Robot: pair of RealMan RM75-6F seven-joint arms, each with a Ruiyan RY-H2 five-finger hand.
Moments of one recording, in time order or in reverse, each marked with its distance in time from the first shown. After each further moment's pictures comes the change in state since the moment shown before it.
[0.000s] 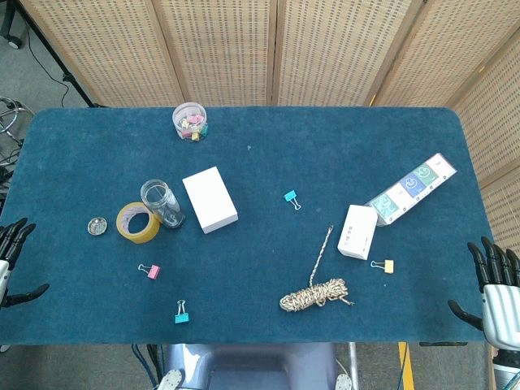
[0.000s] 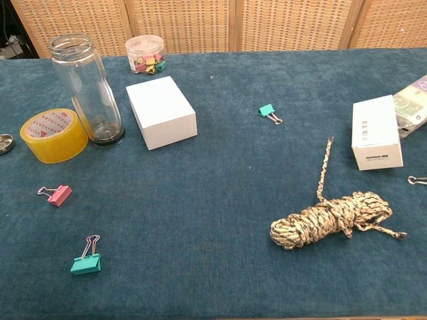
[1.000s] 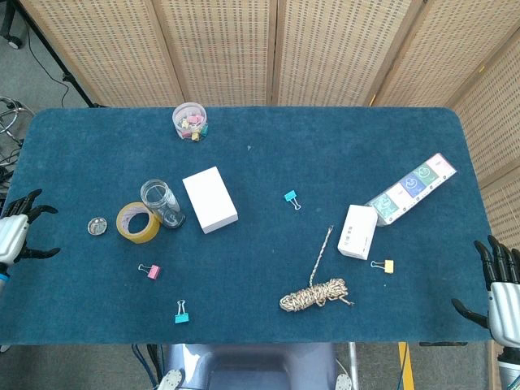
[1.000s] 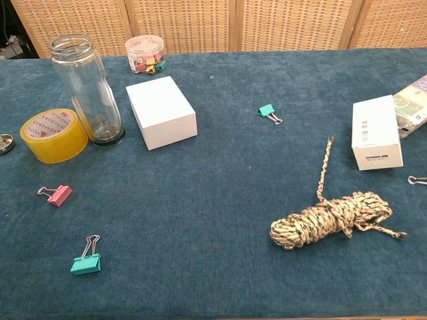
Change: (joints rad) left arm -0.250 -0.102 -0.114 0.223 -0.268 -0.487 -0.120; right arm 0.005 0.017 0.013 0.002 0.044 -0.026 0.061
